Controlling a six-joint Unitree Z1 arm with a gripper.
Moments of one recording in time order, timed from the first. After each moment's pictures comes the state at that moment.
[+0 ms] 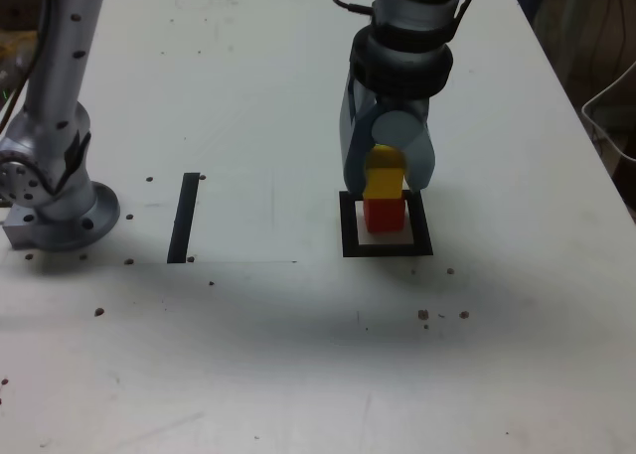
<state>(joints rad) -0.09 2.05 -1.66 1.32 0.07 -0.13</state>
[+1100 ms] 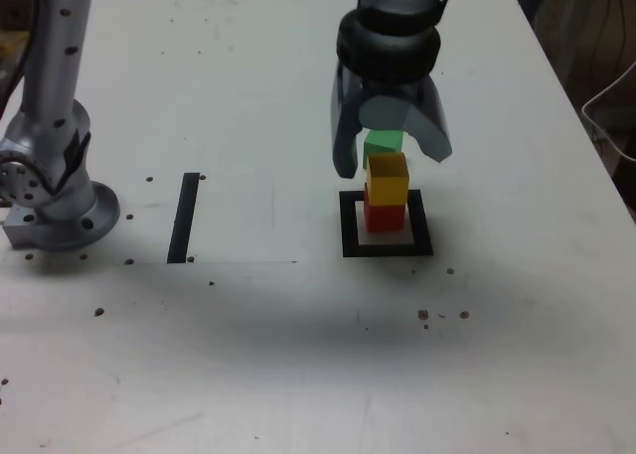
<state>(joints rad) -0.08 1.99 -1.63 1.34 0.10 -0.10</state>
